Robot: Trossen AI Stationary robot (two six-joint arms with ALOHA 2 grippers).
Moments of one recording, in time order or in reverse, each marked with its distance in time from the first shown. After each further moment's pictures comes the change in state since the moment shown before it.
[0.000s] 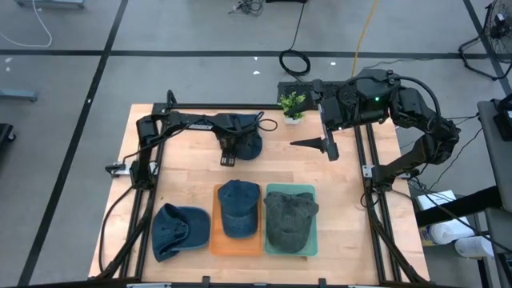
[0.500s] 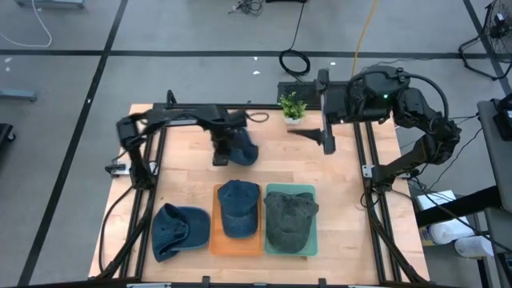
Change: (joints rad) left arm 0.031 -0.211 -0.007 -0.214 0.312 -0.060; right arm 0.000 -0.006 0.000 0.101 0.094 -0.011
